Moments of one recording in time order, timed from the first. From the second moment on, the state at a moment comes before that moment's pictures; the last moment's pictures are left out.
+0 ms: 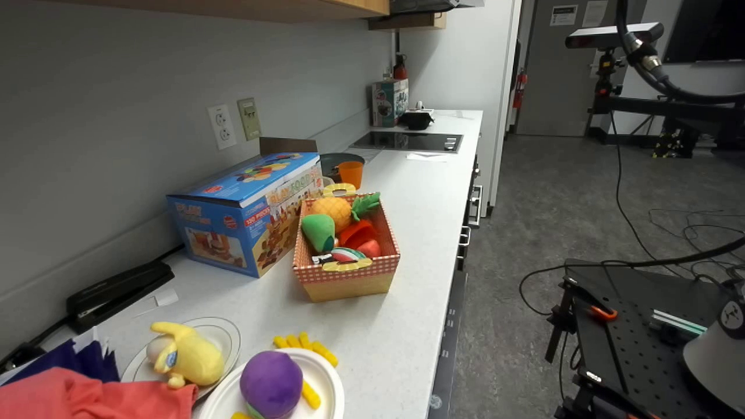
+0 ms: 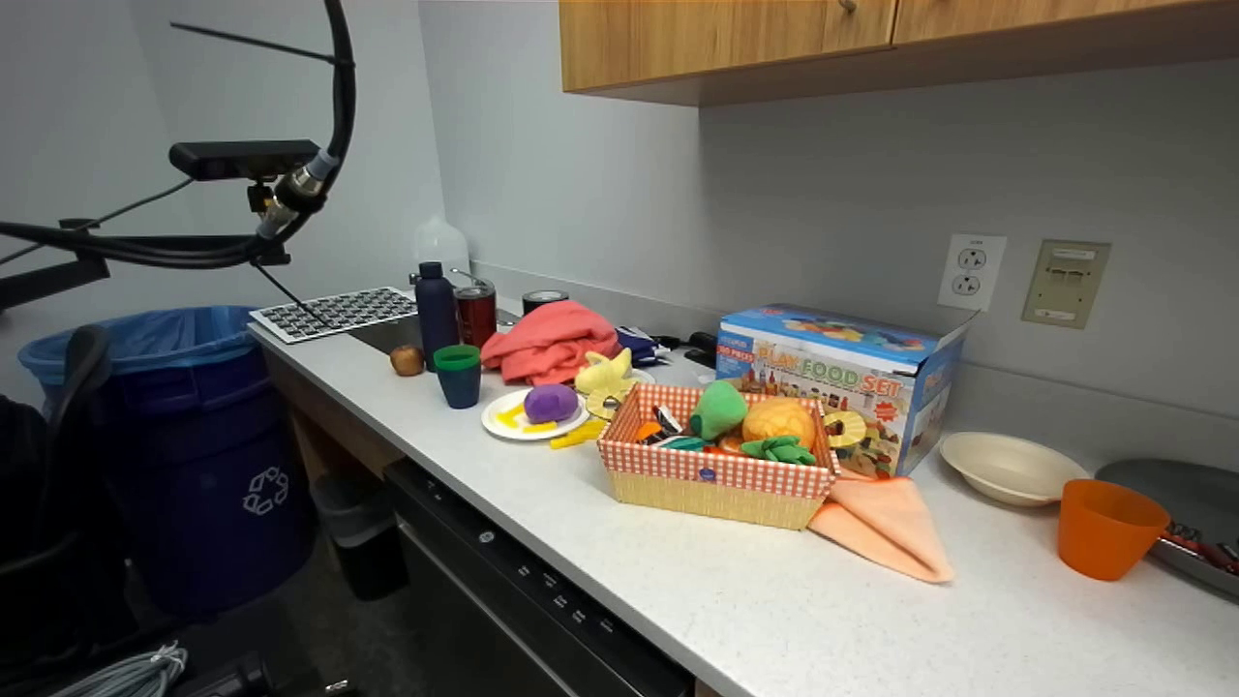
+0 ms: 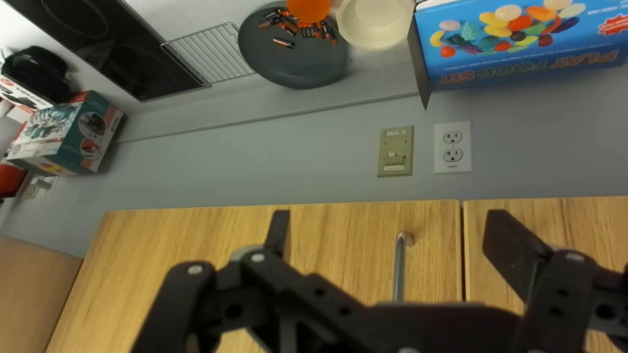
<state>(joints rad) -0.16 -0.32 0.01 -1.88 -0.39 2.32 0.32</state>
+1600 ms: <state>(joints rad) -0.19 -0.30 0.01 -1.92 -0.43 2.57 0.39</state>
